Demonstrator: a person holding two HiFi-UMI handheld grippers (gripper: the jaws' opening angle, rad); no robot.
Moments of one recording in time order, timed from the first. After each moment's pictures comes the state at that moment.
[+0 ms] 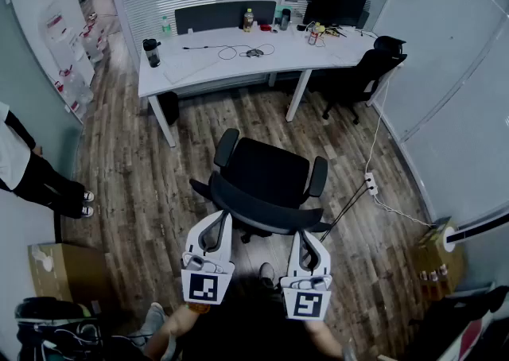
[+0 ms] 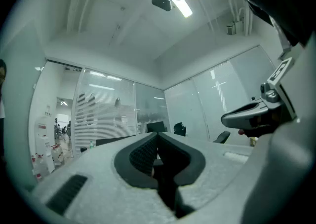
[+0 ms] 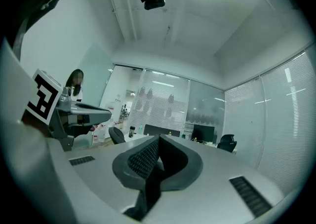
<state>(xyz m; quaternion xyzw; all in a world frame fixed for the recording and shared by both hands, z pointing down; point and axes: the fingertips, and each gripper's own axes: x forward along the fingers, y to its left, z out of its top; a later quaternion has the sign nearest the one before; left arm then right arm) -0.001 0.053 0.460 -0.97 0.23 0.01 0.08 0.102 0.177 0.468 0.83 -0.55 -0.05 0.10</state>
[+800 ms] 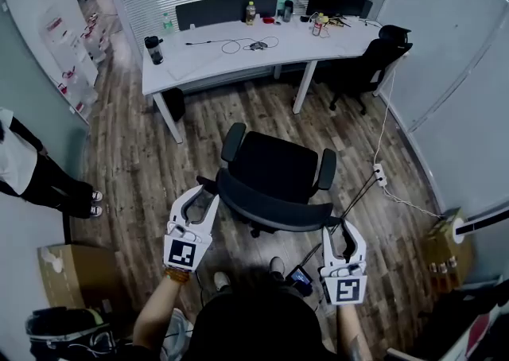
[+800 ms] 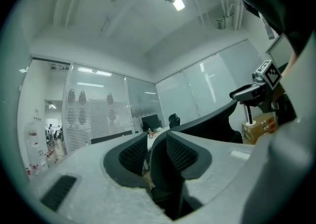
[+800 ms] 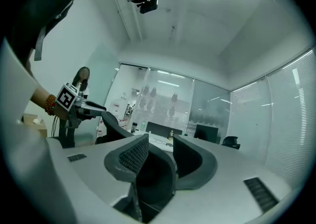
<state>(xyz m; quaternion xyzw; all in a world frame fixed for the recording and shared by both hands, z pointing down) -0.014 -0.023 0.511 -0.98 0.18 -0.02 0.10 0.161 0.216 0.498 0.80 -0.58 -0.07 0.14</state>
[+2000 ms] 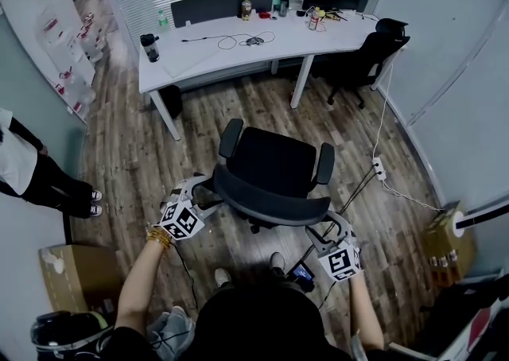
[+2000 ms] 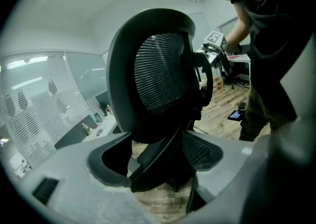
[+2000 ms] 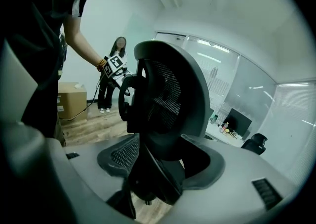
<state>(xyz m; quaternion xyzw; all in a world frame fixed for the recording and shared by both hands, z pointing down) 0.020 -0.041 0.666 -0.94 -0.08 -0.24 0.24 0.175 0.198 0.631 0.65 -0.68 0.02 0.32</state>
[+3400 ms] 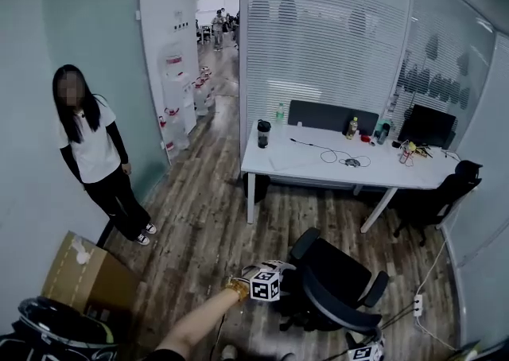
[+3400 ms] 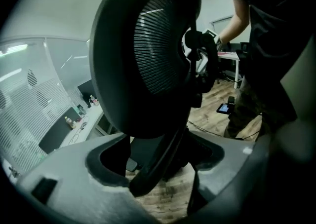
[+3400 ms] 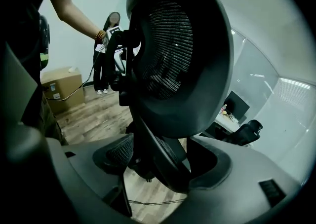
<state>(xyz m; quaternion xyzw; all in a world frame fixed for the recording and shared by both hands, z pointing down) 0.041 -0.040 0.713 -0.90 -0.16 -0.33 0.23 0.205 0.202 0.698 0.65 -0.62 0.11 0.42</state>
